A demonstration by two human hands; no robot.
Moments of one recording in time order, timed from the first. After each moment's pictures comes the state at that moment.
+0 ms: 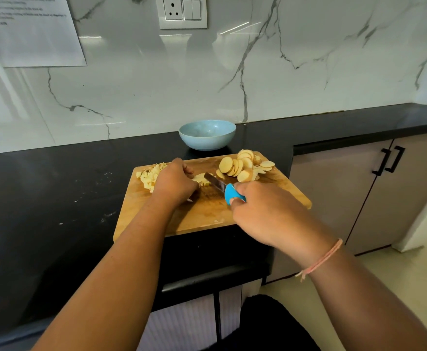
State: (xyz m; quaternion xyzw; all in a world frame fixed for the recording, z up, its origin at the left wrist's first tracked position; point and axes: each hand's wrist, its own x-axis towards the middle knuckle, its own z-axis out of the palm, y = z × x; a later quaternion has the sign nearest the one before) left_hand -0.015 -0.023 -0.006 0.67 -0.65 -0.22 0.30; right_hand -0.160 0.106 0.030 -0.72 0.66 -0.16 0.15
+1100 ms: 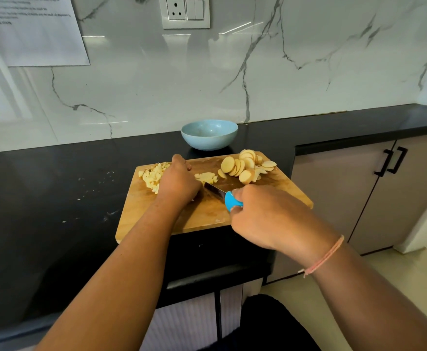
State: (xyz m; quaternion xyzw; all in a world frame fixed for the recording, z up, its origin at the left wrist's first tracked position) left_hand -0.019 -0.022 -0.009 0.68 -0.62 -0.20 0.33; right_hand -0.159 0.109 0.032 -0.74 0.66 -0.11 0.13
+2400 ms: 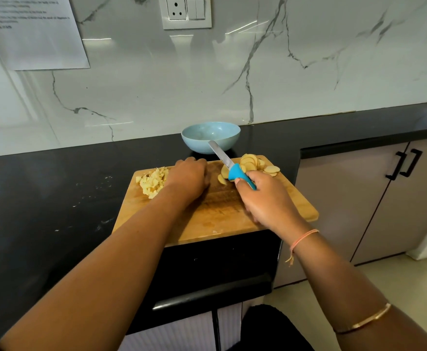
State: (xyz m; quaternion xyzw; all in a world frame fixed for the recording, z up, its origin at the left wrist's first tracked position) left_hand -0.032 -0.062 -0.010 0.62 -0.78 0.05 0.12; right_hand -0.186 0.025 -0.017 -0.66 0.61 -0.39 0.21
